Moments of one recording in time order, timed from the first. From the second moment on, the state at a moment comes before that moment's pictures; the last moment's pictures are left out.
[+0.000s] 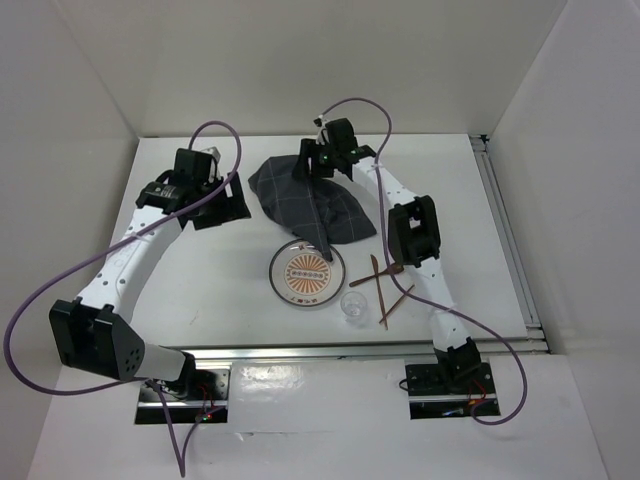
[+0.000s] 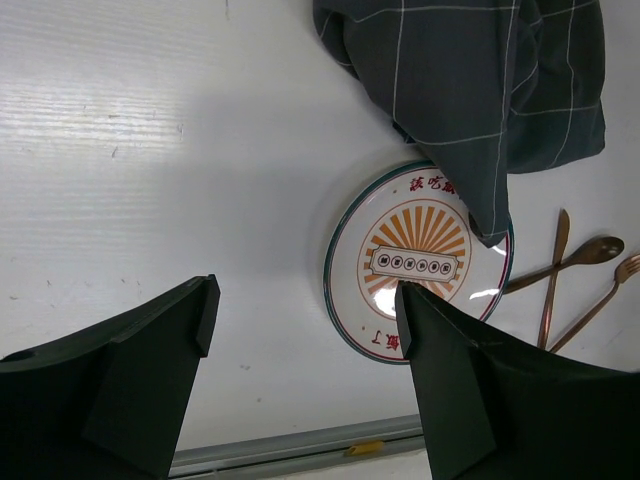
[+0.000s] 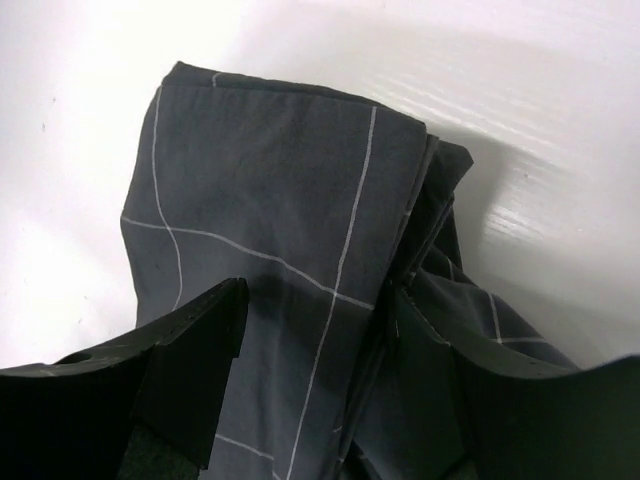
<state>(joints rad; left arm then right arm) -0.21 1.39 1.34 -0.82 0.05 -0.45 0.42 2.59 2.39 -0.42 -0.37 0.38</state>
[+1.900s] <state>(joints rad) -0.07 1.70 1.50 -0.90 0.36 -0.48 0.49 1.80 1.52 -0.55 -0.30 0.34</state>
